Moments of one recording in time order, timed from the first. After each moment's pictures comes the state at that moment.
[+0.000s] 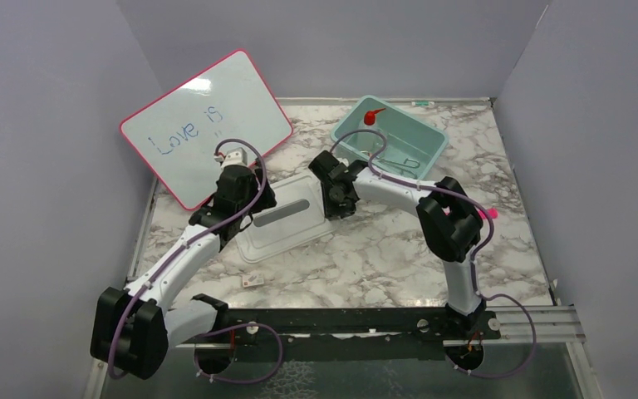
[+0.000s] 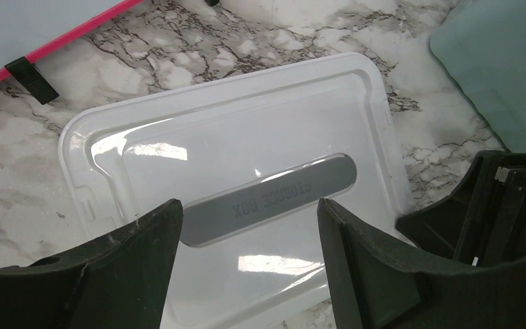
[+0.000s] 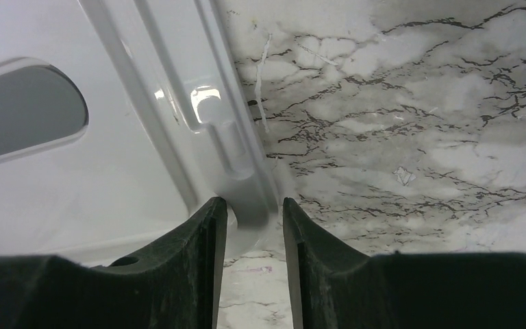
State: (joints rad) left arm -0.36 1.10 0.70 -0.21 -0.18 -0.52; right arm 0.79 2.04 1.52 -0.71 0.18 0.63
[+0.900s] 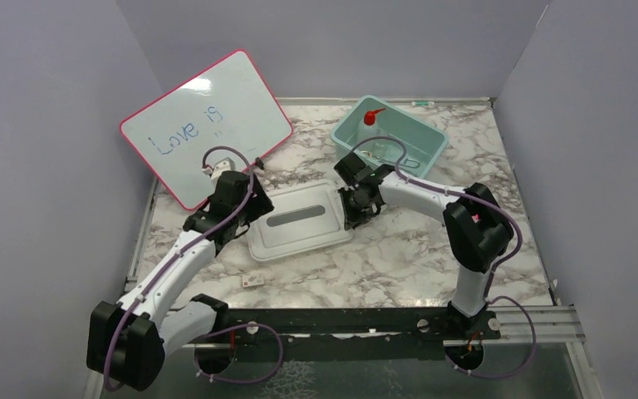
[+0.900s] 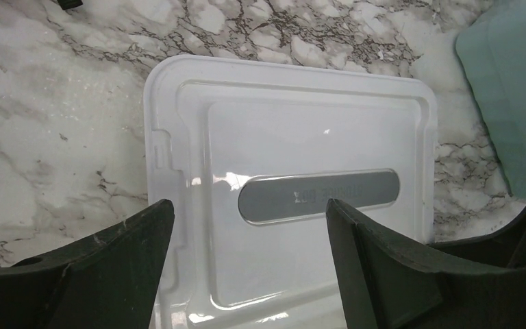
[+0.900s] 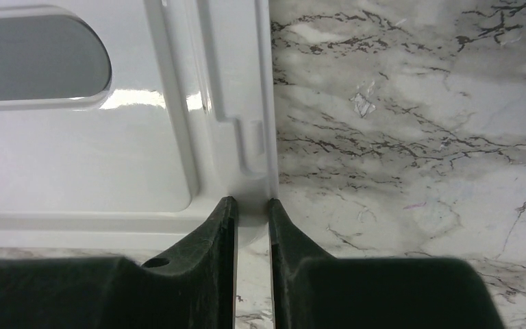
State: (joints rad) left arm -0.36 1.06 0.69 -0.37 -0.20 -0.70; right arm 0.72 1.87 1.29 -0.66 -0.01 0.49
